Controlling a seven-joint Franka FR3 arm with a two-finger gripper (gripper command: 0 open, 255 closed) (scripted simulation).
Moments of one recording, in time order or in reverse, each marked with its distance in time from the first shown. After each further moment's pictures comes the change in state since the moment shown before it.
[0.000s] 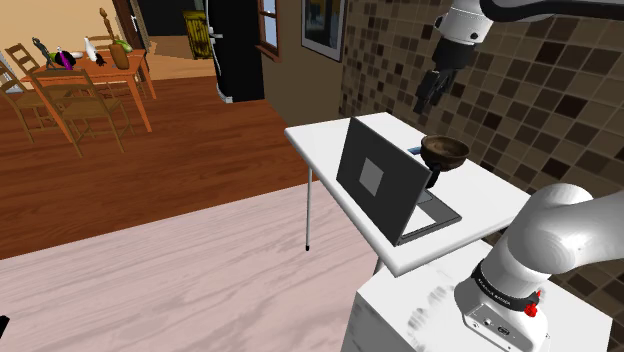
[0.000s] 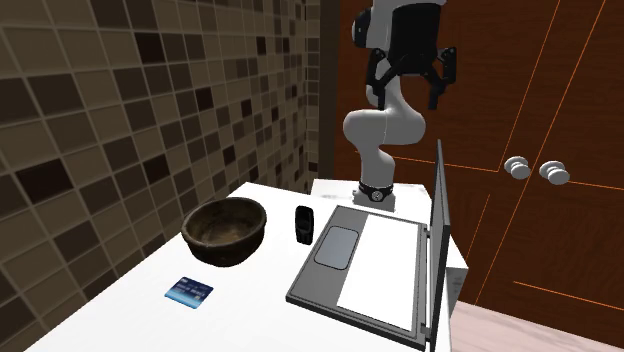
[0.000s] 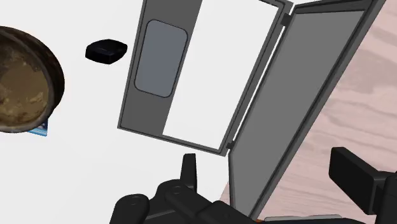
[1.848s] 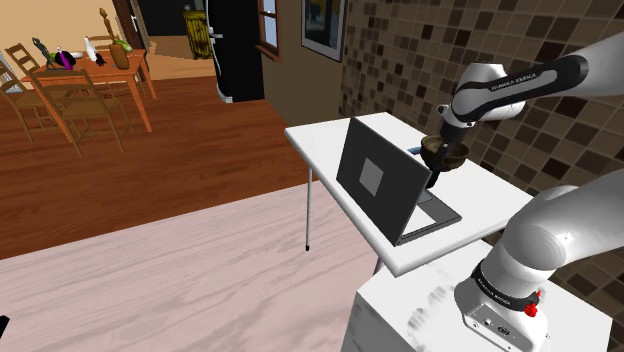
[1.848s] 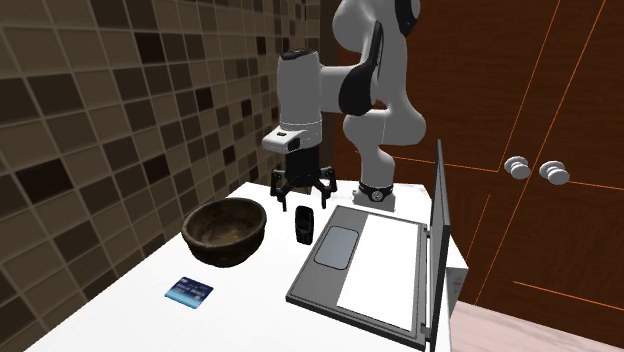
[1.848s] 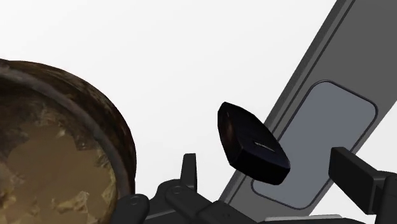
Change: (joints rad) arm -0.103 0.280 -0.461 -0.362 -0.240 0.564 -0.497
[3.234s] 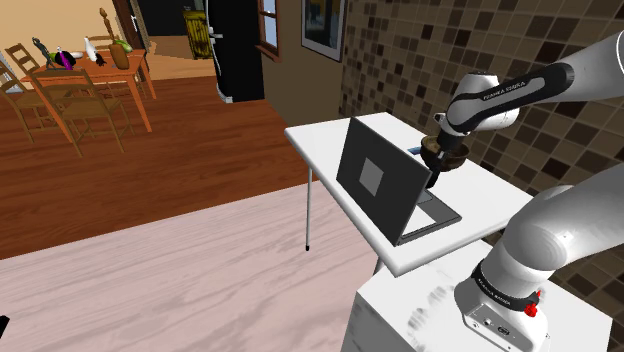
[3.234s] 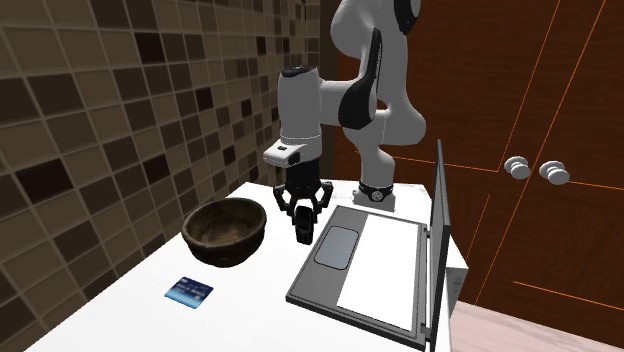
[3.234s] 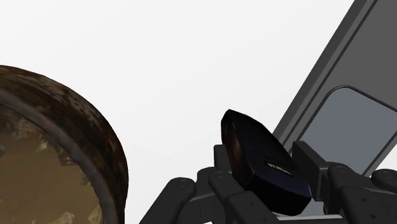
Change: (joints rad) arm 0.010 0.059 -0.026 -0.037 0.002 0.096 -0.011
